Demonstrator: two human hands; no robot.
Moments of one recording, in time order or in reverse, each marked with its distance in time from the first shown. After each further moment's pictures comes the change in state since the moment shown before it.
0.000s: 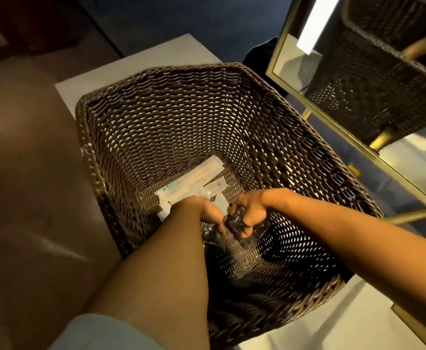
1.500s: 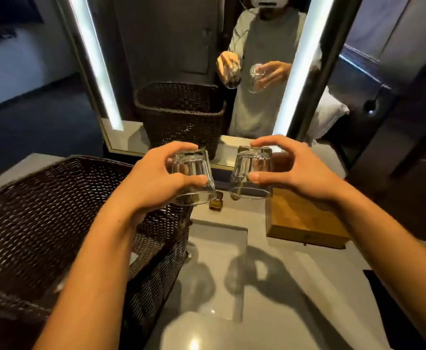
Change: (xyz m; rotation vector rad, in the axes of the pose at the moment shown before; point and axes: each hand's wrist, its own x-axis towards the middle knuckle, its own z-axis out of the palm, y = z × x) left_hand -0.213 0.109 0.106 0.018 0.478 1.168; right_hand -0.377 0.051 0.222 1.074 1.549 -0.056
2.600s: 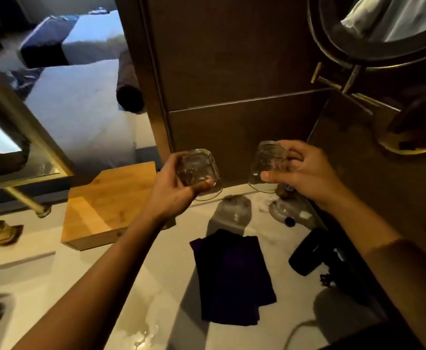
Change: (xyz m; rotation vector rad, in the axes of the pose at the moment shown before) left_hand 0.111 0.129 0.563 -0.174 -0.348 0.064; right_hand -0.266 0.323 -0.383 0.122 0.622 0.490
